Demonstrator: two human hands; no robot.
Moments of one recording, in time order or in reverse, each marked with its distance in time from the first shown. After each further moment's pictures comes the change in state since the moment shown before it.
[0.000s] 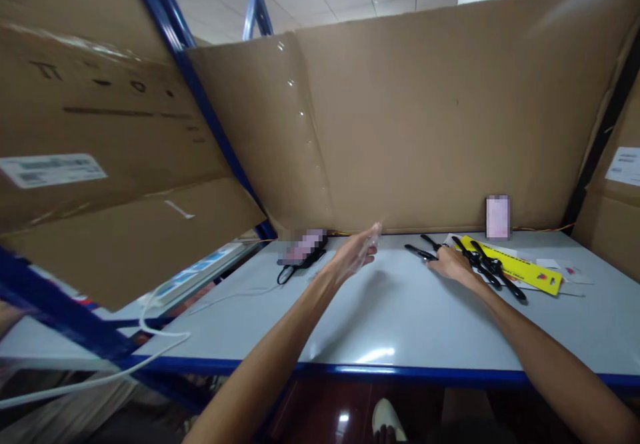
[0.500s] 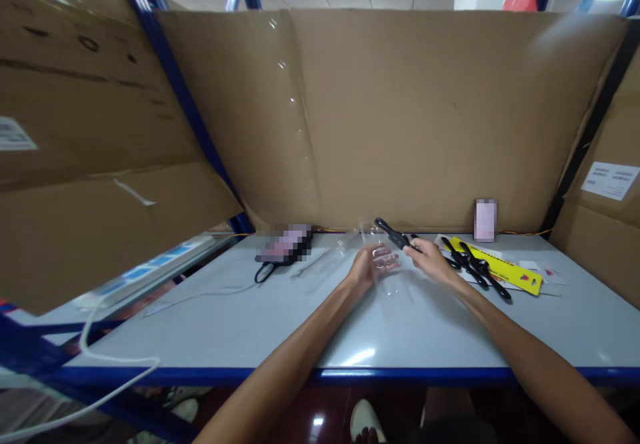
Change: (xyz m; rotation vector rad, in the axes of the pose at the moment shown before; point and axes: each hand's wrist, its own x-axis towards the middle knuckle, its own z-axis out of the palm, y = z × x) left_hand -0.001 -0.056 0.043 -0.542 -0.055 -0.115; right_hand -0.022 -0.039 -0.001 0.637 -0.008 -0.230
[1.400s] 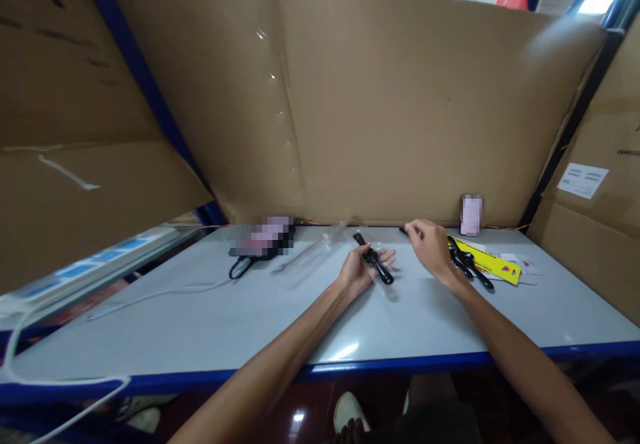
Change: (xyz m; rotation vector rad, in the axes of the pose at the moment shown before) left_hand -0.017 -0.008 0.014 -0.269 0.056 -0.153; right_hand -0.015 -0.030 -0.019 -0.584 0.343 -0.251
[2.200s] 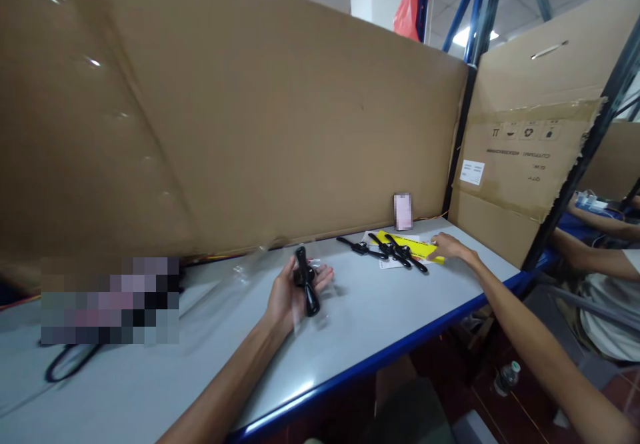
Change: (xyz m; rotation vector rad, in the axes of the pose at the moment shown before) left_hand -0.005 0.000 -0.004 0.109 -0.008 0.009; right_hand -0.052 0.189 -0.131 -0.568 -0.602 0.513
